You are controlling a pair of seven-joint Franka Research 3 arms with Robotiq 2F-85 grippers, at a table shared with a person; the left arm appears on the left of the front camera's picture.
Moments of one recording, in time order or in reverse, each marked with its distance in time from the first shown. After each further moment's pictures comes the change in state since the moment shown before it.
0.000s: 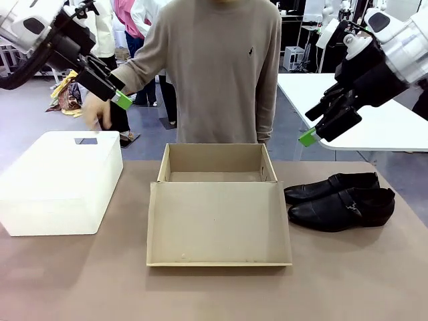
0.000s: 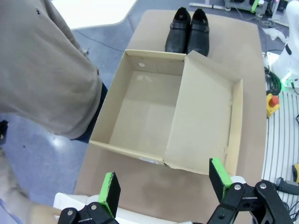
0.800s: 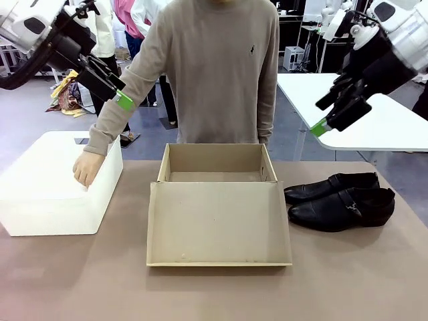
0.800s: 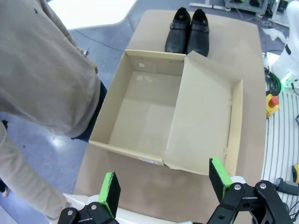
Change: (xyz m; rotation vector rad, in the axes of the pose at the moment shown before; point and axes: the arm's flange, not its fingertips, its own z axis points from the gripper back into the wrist) left arm 0.001 -0.001 0.000 0.000 0.000 0.001; right arm 0.002 -0.030 0.021 -0.059 0.079 0.049
